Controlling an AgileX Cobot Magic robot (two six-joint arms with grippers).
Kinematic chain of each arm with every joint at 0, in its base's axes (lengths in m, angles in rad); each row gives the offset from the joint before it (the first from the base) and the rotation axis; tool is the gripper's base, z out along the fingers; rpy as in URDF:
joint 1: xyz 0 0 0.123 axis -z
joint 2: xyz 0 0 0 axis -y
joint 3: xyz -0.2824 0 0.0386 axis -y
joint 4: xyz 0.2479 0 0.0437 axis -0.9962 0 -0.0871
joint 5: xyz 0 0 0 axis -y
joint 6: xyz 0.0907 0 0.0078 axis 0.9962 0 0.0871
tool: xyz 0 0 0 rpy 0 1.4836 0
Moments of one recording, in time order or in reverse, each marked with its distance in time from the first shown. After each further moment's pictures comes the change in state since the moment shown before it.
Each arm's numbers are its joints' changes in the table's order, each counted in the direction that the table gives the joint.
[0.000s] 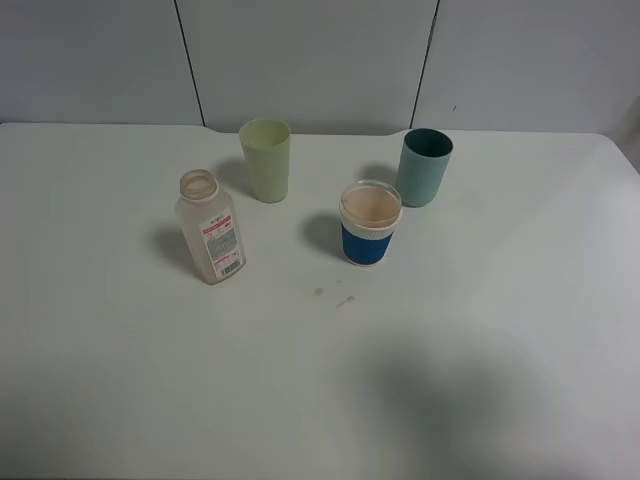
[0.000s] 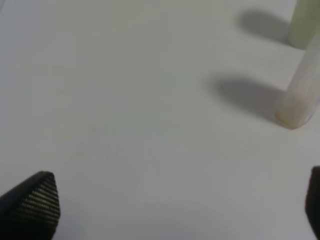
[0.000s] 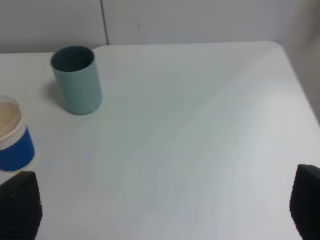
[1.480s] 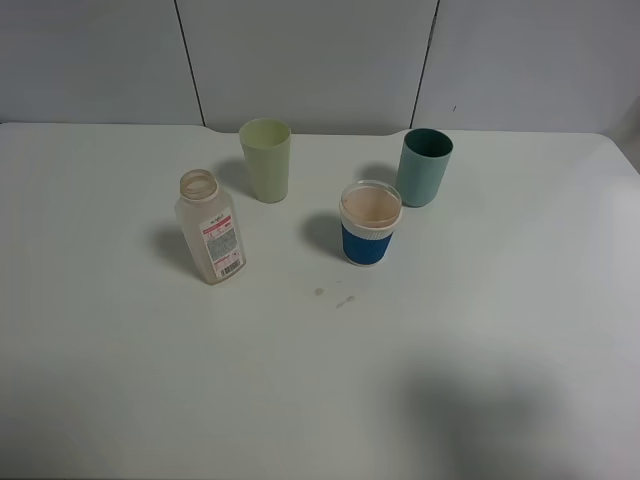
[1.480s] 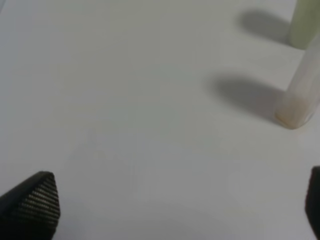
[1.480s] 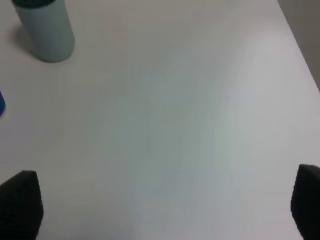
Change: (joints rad) left arm 0.000 0.000 0.000 0.000 0.000 0.000; right arm 0.001 0.043 -0.066 0.074 -0.116 0.038
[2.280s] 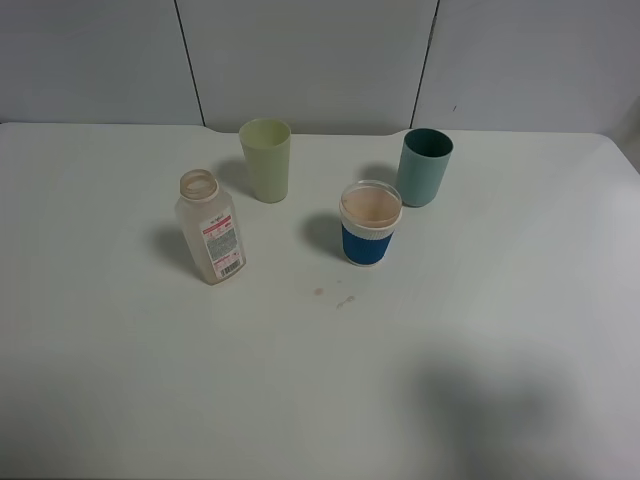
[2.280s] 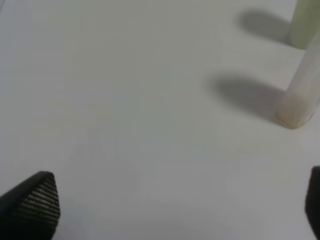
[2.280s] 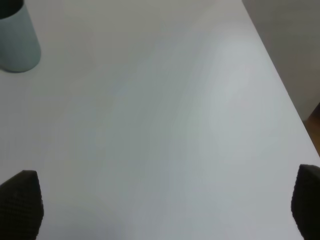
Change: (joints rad) left arm 0.000 0.000 0.000 0.000 0.000 0.000; right arm 0.000 0.000 -0.033 0.091 0.061 0.059
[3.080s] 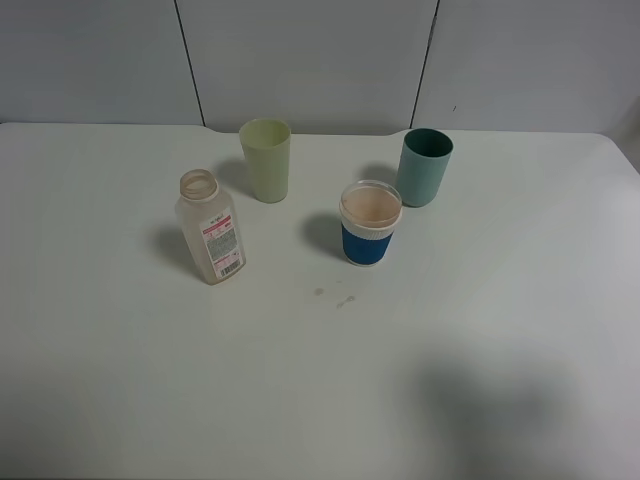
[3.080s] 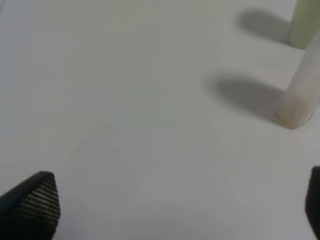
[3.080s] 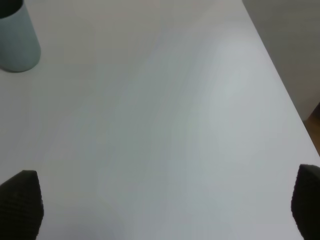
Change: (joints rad) left arm 0.000 0.000 0.000 0.000 0.000 0.000; right arm 0.000 0.000 0.000 0.001 0.000 0.000
